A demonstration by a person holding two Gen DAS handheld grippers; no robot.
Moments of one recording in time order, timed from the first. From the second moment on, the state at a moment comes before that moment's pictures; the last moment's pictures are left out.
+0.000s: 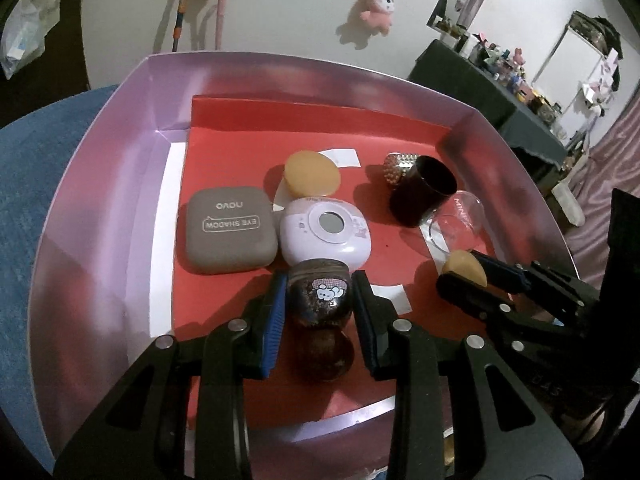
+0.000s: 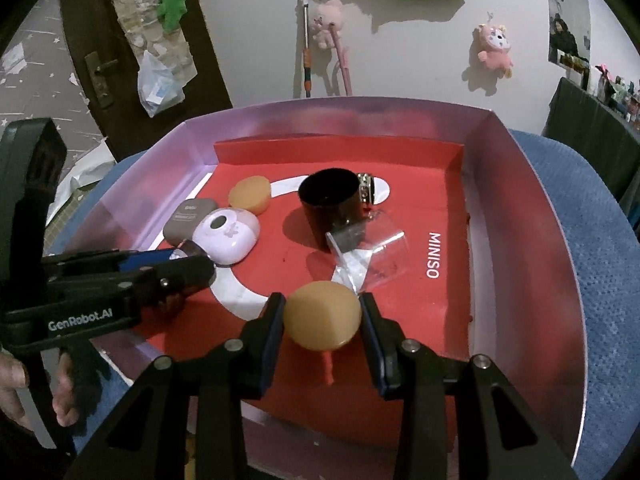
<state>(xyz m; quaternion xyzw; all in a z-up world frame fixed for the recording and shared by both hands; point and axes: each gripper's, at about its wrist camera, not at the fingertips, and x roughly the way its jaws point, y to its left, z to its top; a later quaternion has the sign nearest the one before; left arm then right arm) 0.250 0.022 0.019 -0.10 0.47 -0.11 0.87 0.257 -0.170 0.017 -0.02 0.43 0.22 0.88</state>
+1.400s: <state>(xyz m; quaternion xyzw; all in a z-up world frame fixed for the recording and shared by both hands) 0.241 0.027 0.032 -0.10 0.45 -0.09 0.89 0.242 -0.175 0.037 -0.01 0.41 0.23 0.89</state>
